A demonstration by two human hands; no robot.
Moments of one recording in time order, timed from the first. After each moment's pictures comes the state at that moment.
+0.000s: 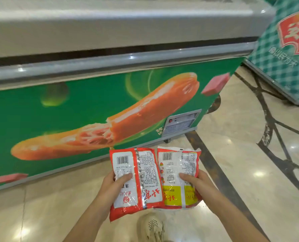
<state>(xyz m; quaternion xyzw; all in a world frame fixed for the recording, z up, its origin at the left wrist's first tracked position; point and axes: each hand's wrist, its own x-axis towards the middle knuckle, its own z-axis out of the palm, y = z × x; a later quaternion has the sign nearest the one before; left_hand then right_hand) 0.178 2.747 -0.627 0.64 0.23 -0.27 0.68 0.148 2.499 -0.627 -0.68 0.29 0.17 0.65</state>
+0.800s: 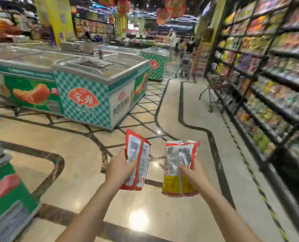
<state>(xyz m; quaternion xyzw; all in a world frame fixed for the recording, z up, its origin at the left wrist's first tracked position) -0.190 2.241 -0.138 0.81 -0.41 -0.17 0.38 -0.401 2.161 -0.128 -0.70 0.54 -0.26 0.38</state>
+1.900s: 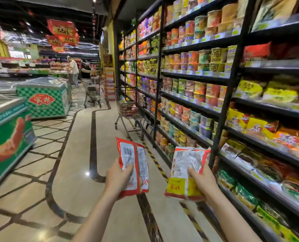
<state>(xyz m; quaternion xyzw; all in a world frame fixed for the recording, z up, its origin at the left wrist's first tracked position) -0.542 1.382 -0.084 0.58 -0.57 -0.36 0.47 -0.789 1.419 -0.089 -0.47 0.70 -0.46 0.28</state>
